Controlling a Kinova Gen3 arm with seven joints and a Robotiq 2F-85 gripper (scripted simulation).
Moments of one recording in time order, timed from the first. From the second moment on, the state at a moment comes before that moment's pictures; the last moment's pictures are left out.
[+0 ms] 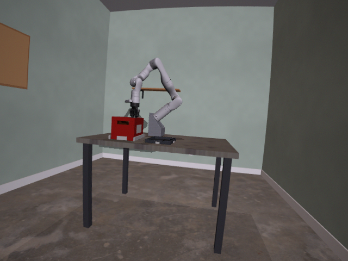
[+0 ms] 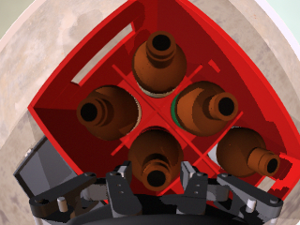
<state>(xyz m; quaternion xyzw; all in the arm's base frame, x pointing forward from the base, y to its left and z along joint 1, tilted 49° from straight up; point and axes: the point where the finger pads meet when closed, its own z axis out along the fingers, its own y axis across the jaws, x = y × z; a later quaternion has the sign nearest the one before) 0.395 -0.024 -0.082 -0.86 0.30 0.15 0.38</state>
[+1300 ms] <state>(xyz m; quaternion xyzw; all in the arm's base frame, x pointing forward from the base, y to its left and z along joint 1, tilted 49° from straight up) 0.394 -0.029 -0.075 -0.86 0.30 0.16 0.38</state>
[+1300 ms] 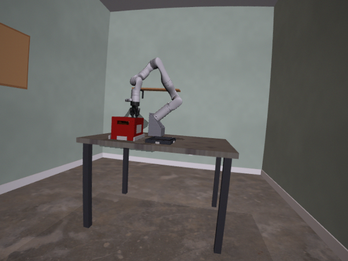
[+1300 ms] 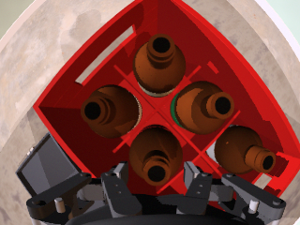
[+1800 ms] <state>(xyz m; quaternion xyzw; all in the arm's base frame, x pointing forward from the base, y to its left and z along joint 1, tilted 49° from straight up) 0.395 -0.061 -0.046 -0.86 0.30 0.16 0.38</state>
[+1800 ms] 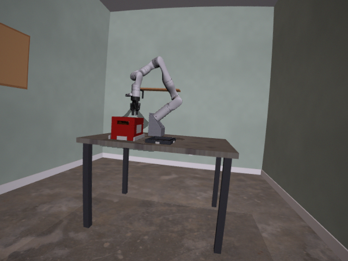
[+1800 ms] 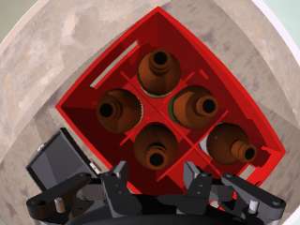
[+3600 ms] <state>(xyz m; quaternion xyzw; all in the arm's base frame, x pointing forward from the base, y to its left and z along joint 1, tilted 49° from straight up) 0.398 -0.089 -0.024 -0.86 0.30 0.15 0.38</state>
